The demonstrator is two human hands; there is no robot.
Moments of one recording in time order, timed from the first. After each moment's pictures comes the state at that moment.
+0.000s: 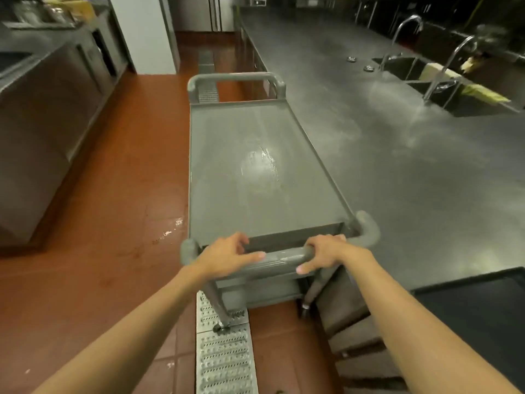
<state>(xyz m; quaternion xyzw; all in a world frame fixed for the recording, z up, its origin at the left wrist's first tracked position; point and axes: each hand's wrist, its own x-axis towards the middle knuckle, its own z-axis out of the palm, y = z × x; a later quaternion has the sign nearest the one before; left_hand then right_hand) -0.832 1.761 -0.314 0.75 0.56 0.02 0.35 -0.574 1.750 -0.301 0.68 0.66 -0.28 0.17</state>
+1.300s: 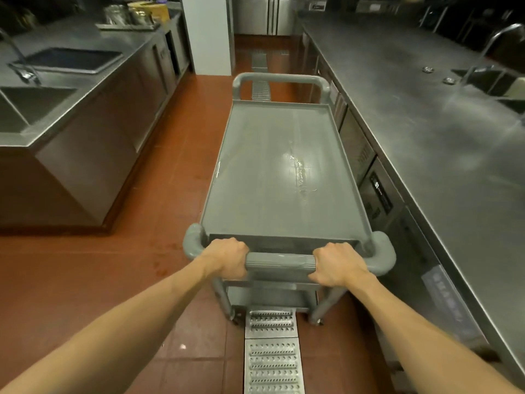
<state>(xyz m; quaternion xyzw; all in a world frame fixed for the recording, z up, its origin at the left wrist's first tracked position) -1.070 1.825 -0.329 0.82 0.53 -0.17 0.13 -0.809 1.810 -0.337 0.56 0.81 -0.04 0.16</state>
